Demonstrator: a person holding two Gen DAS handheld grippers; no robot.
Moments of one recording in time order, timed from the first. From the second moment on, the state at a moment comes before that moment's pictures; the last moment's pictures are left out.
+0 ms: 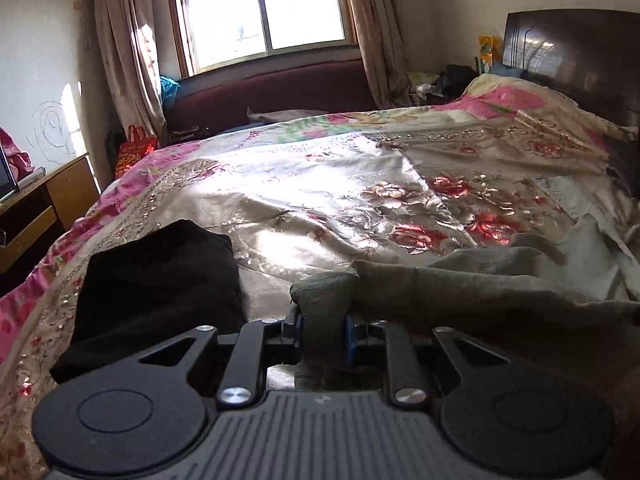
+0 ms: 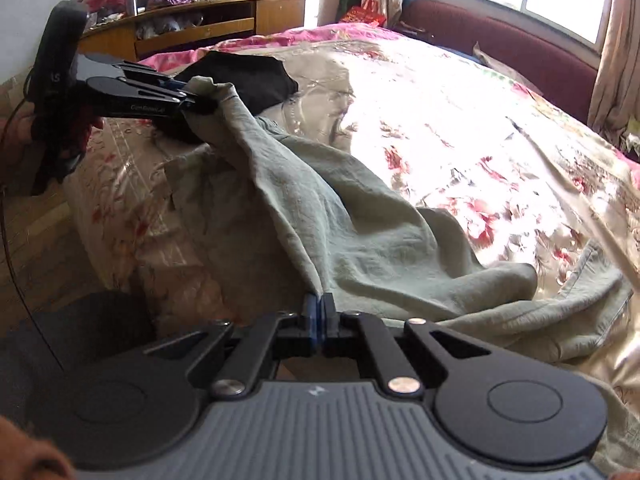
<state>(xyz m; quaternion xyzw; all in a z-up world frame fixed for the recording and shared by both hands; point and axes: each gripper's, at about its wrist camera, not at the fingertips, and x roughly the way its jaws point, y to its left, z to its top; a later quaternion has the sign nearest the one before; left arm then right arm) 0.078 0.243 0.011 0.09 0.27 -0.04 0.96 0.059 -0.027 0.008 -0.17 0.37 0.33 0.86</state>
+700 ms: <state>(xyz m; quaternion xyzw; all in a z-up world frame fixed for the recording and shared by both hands) 0.016 0.217 0.011 0.10 0.27 0.00 0.96 0.111 -0.116 0.013 -0.07 0.39 0.13 0.91</state>
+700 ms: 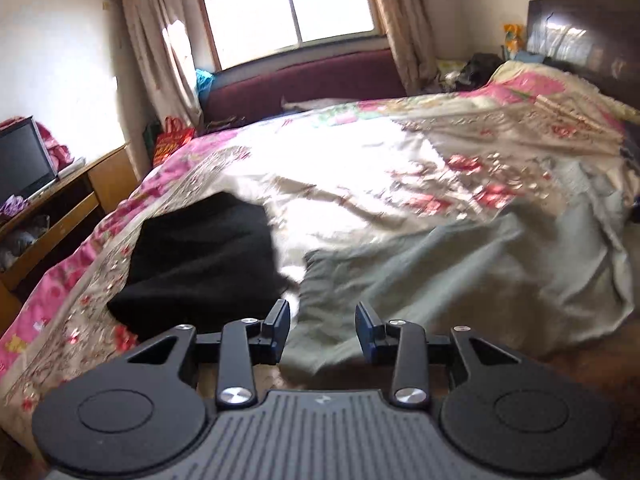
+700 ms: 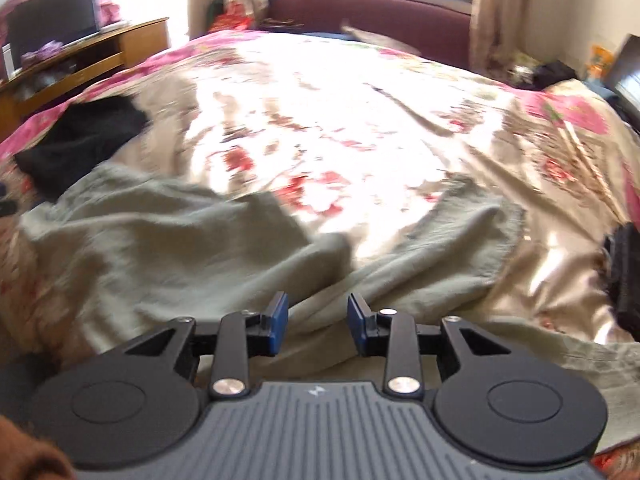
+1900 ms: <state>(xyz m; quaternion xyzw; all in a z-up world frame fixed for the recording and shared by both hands) 0.075 -0.086 -0.044 0.22 0.32 -0.31 0.87 0.052 -0.428 -0.025 0.36 0.29 -0.14 0.88</state>
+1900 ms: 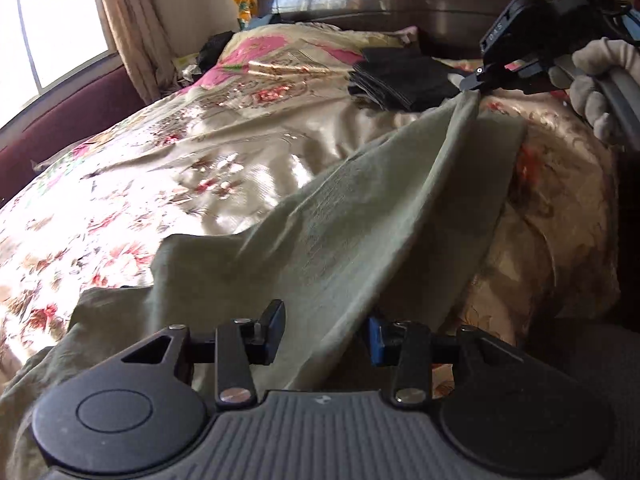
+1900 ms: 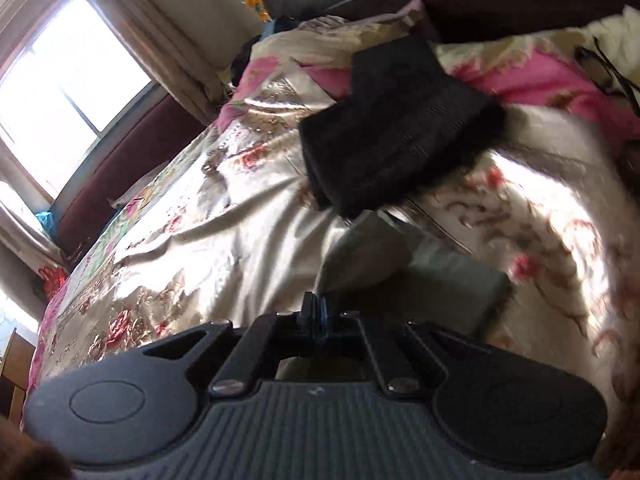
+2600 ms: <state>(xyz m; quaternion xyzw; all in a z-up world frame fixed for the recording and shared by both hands) 0.079 -0.151 -0.045 0.32 0.31 -0.32 0.84 0.053 -0.477 -0.043 0.47 0.23 -0.12 0.85</state>
